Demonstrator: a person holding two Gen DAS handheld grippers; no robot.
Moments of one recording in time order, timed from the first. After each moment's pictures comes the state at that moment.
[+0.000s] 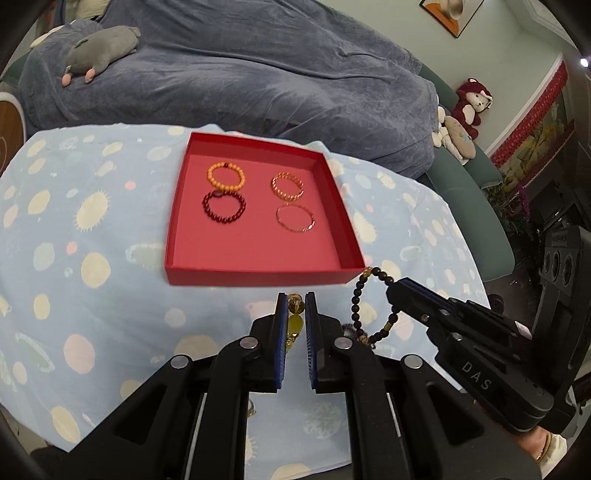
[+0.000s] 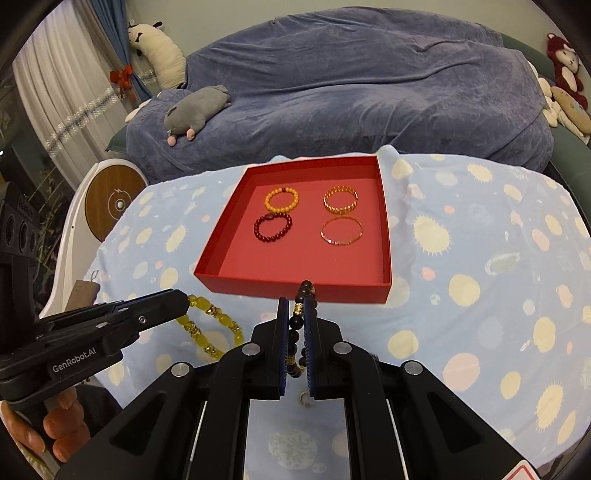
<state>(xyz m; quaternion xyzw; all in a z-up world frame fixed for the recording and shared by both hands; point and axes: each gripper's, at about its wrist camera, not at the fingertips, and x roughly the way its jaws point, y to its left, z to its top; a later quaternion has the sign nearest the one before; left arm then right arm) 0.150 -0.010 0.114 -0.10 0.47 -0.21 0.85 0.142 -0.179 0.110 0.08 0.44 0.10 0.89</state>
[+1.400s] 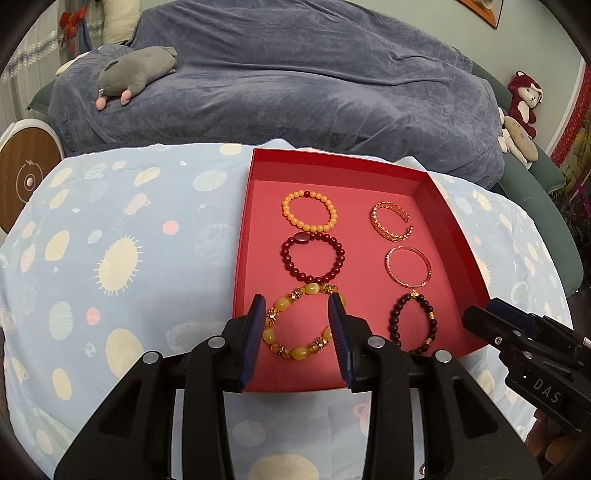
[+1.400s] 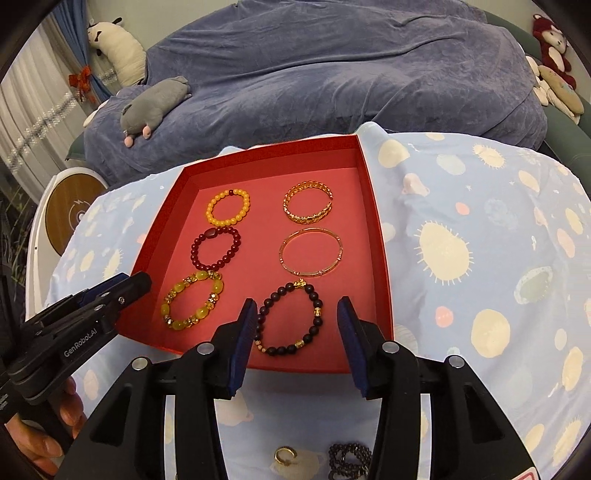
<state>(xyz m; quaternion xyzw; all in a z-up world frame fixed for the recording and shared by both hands) 0.238 0.007 0.041 -0.03 0.45 -0.09 0.89 0.222 -0.185 0.041 0.09 0.47 0.04 0.88</state>
